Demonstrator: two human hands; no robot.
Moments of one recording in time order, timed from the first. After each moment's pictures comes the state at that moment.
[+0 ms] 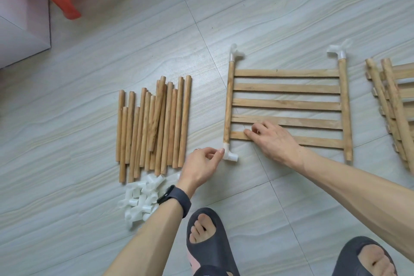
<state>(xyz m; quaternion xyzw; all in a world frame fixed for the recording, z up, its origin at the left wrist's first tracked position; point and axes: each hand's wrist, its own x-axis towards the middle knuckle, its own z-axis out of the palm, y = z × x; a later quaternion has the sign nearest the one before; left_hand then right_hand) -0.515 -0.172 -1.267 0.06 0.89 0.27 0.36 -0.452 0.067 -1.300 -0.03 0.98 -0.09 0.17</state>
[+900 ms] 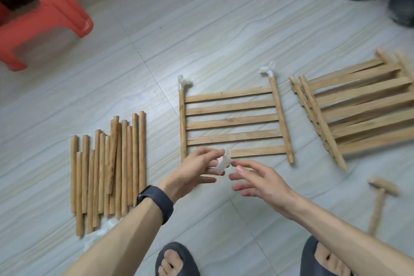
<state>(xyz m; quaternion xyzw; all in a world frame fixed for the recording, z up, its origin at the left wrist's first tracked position) -0.516 -0.052 -1.201 0.00 0.68 0.44 0.59 -0.348 0.079 -1.208 0.37 0.53 -0.76 0.09</state>
